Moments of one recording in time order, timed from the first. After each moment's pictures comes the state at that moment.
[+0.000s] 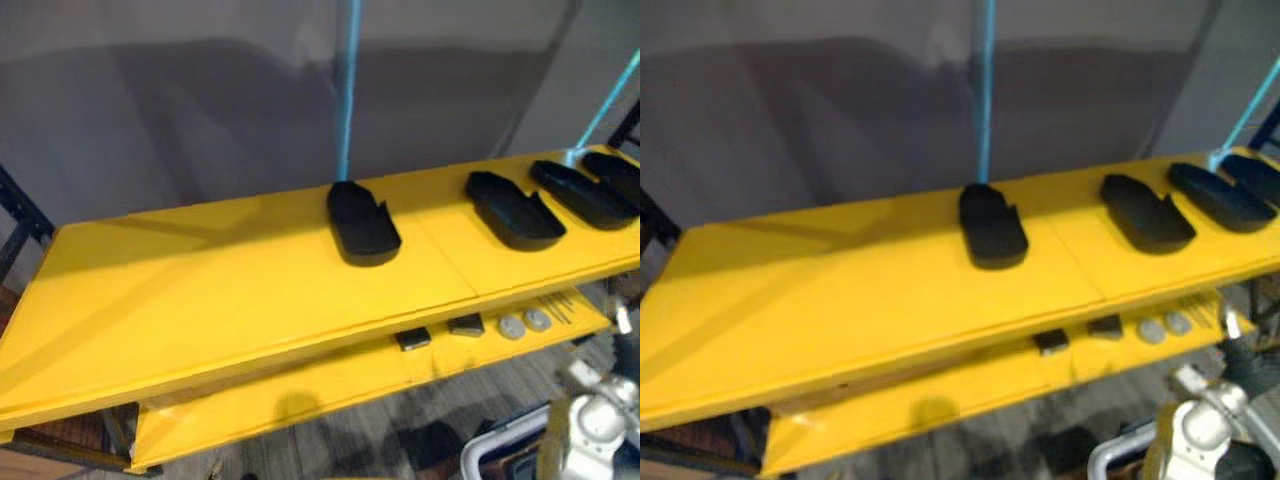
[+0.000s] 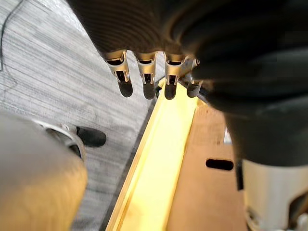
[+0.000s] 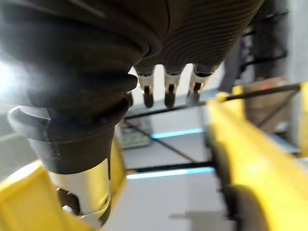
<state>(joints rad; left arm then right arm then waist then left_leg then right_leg) 0.27 0.01 0.26 0.96 -0.37 -0.21 0.23 0.22 -0.04 -0.46 -0.05 0.24 -0.29 -0.41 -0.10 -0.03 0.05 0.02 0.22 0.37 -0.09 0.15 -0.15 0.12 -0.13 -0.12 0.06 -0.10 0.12</state>
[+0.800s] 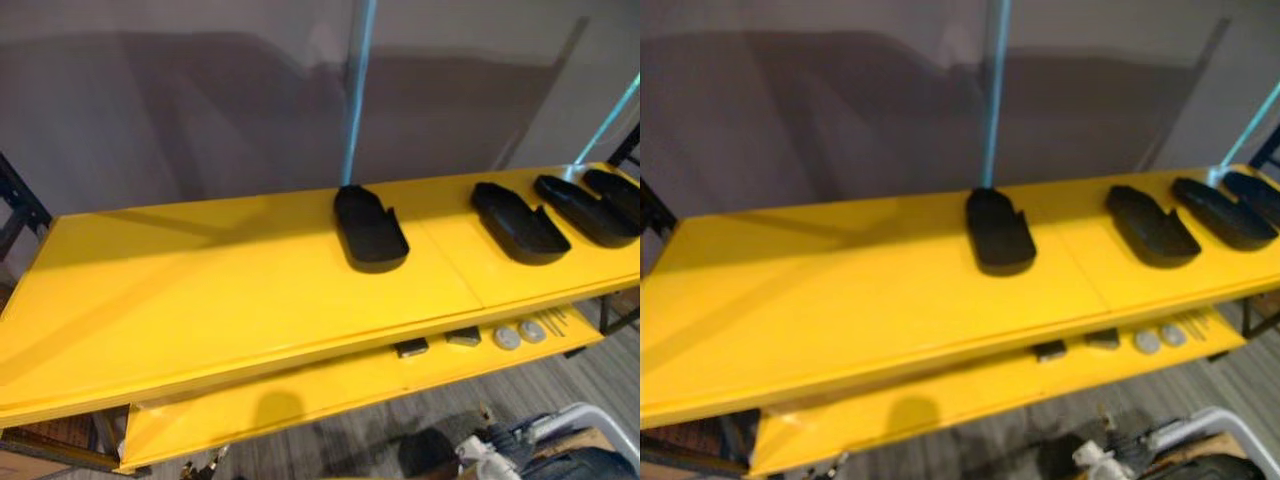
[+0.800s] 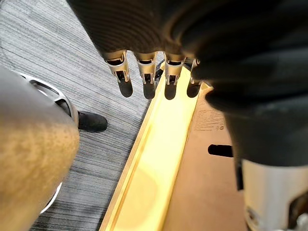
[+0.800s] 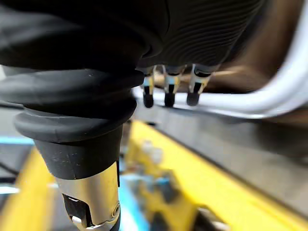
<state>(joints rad) 0.19 0.05 0.20 0.99 -0.38 -0.13 0.22 0.22 0.07 -0.31 0.64 0.39 -0.17 -0.44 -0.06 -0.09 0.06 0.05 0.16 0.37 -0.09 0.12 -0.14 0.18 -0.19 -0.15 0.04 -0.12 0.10</state>
